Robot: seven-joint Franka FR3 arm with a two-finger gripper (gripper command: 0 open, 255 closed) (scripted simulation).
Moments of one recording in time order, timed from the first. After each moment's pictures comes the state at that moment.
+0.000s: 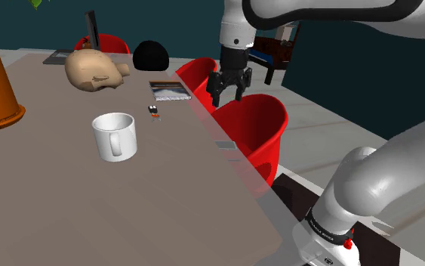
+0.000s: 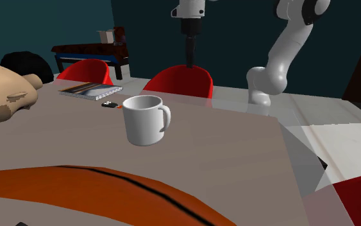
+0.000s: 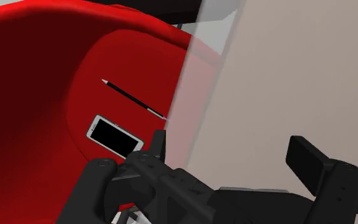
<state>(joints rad) 0.07 -0.44 0.26 -2.09 0.07 1.65 0.43</state>
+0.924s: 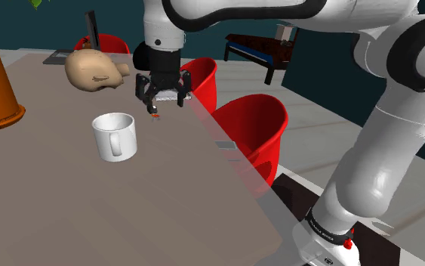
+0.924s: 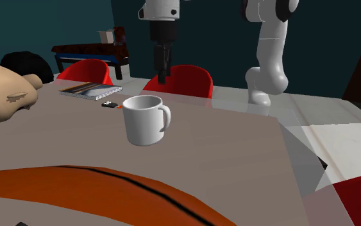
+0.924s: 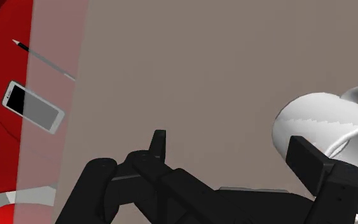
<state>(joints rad) 0.15 0.04 0.46 -1.66 -0.04 1.70 0.71</state>
